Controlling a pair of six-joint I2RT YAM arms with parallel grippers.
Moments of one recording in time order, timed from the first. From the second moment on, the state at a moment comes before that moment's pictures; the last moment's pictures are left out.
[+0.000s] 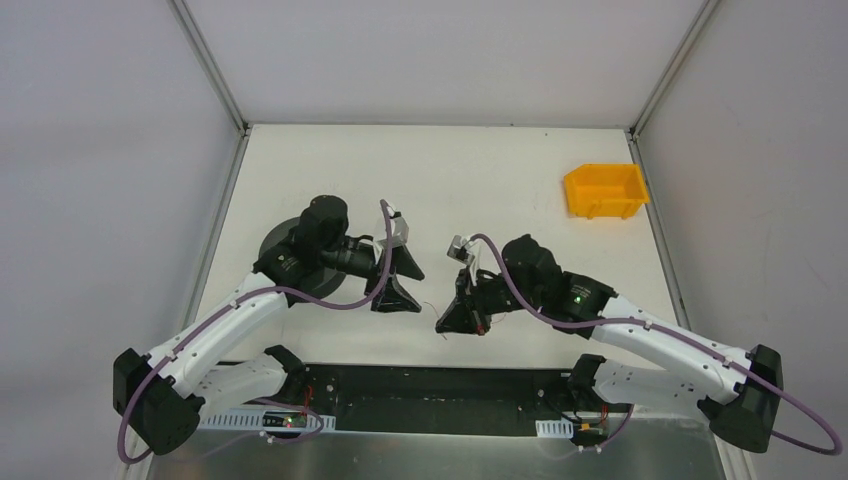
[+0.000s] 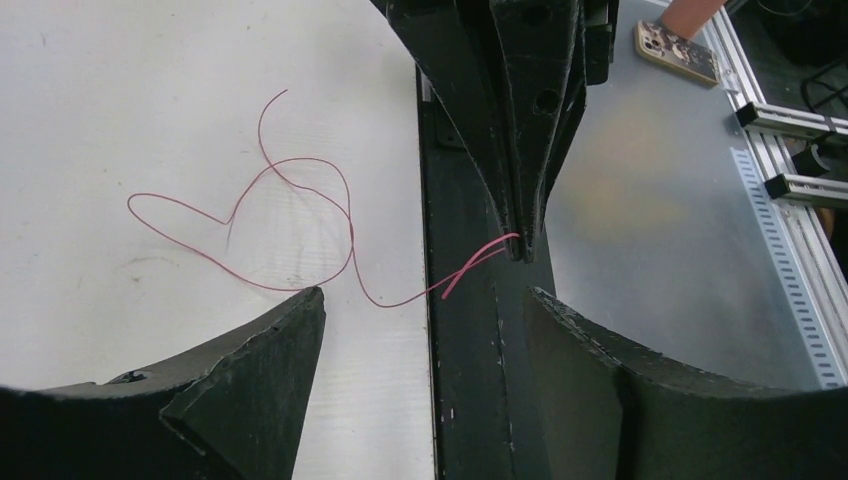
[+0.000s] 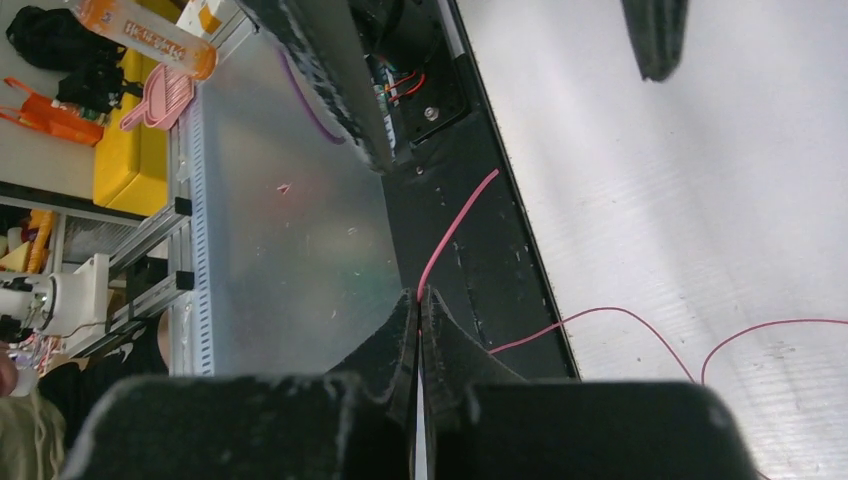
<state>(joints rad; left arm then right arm) -0.62 0.98 0.83 -0.25 1.00 0.04 1.01 0.95 0.78 -0.30 -0.56 0.38</state>
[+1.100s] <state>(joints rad) -0.70 0.95 0.86 -0.17 0.71 -0.18 0.99 0.61 0.45 -0.02 -0.14 0.44</state>
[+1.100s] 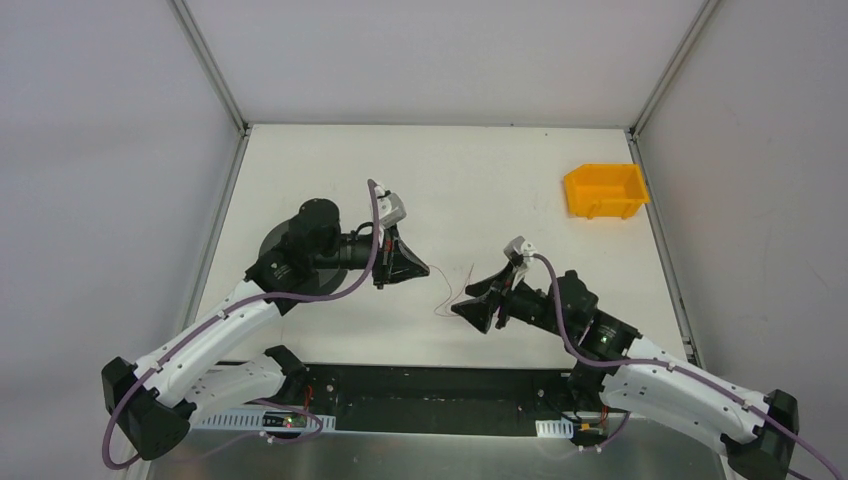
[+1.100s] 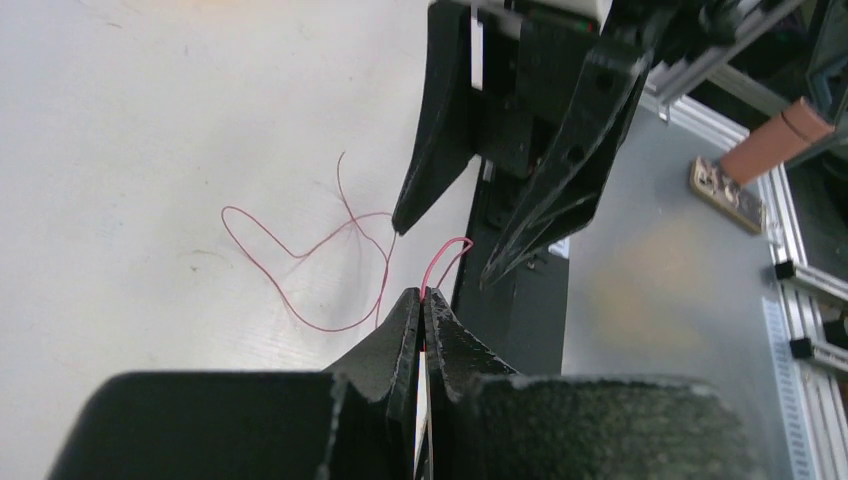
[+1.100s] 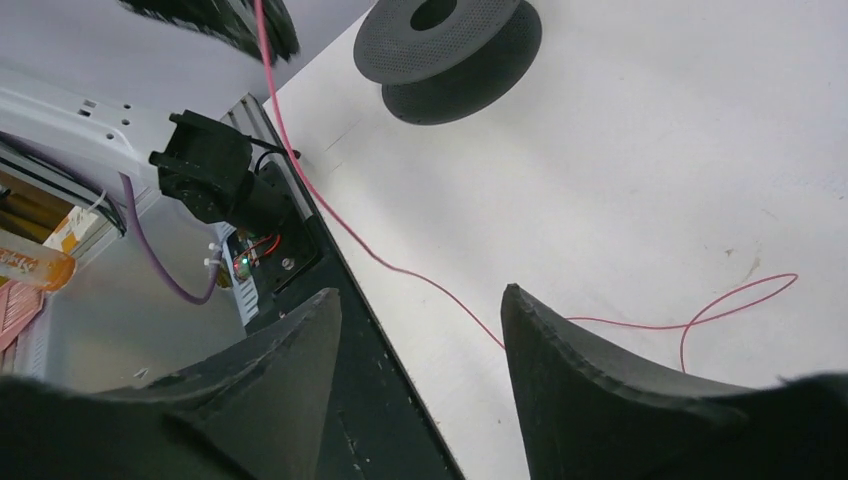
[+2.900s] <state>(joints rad) -0.70 0.73 0.61 -0.04 0.43 -0.42 0.90 0.76 0.62 -0.09 -0.20 0.37</state>
